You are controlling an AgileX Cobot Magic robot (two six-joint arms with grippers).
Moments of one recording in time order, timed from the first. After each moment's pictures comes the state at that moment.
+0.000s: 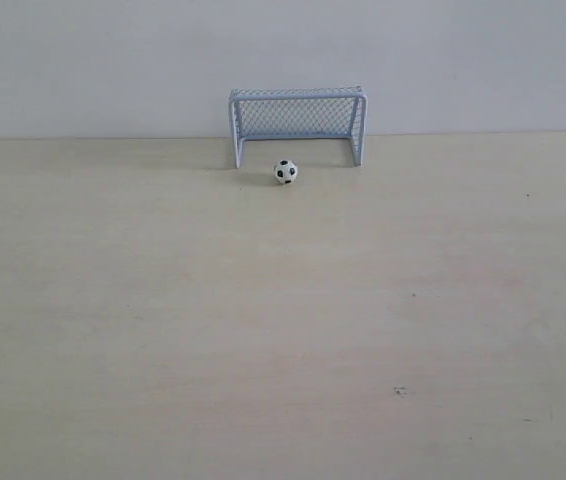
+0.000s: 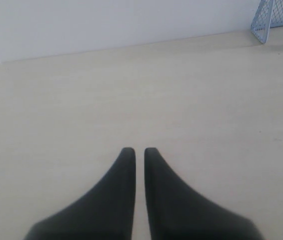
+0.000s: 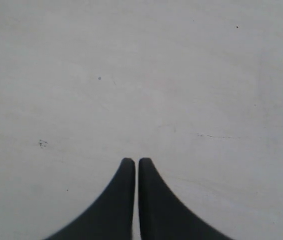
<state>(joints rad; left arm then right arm) 0.00 0.05 0.00 0.28 0.34 -0.16 0.39 0.81 -0.70 -0.17 0.81 0.10</state>
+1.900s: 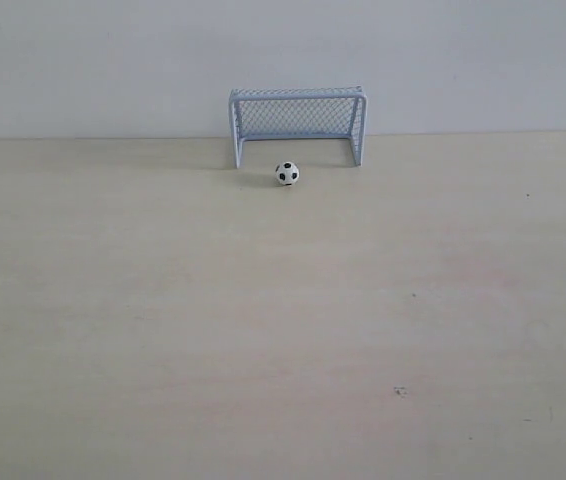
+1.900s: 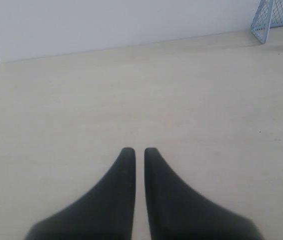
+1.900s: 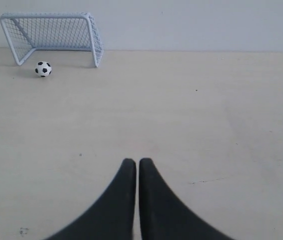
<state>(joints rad) 0.00 0.05 0.00 0.28 0.34 -0.16 0.18 0.33 -0.19 -0.14 0.27 0.19</state>
